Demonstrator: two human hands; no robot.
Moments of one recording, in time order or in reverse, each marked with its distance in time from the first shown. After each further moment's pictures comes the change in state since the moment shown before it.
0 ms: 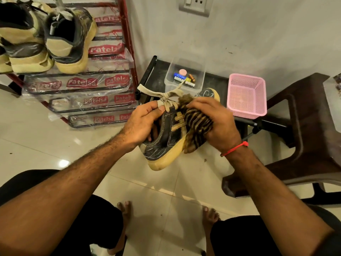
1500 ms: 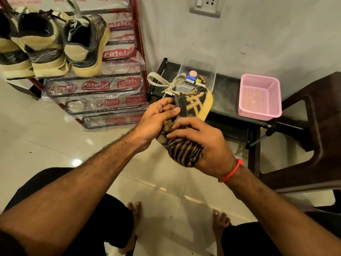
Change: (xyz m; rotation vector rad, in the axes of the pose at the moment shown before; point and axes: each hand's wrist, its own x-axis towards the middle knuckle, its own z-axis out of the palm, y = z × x) left_hand 0.016 -0.007 -0.002 -0.301 -0.096 -0.016; right_hand -0.014 -0.061 0.023 0.182 -0.137 -0.120
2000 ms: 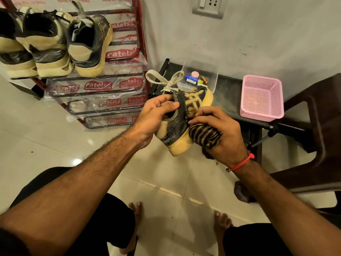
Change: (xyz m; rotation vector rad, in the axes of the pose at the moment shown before) left_hand 0.001 0.011 -0.003 -0.096 0.070 -0.009; right_hand 0.002 0.025 -0.016 -0.015 0.169 0.092
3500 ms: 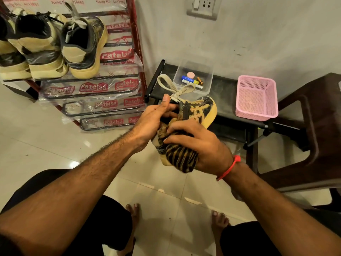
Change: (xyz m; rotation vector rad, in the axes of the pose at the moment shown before) left_hand -0.003 -0.004 0.000 0.251 -0.003 -0.082; right_hand -0.004 -0.019 0.018 -0.096 -0.208 -0.290
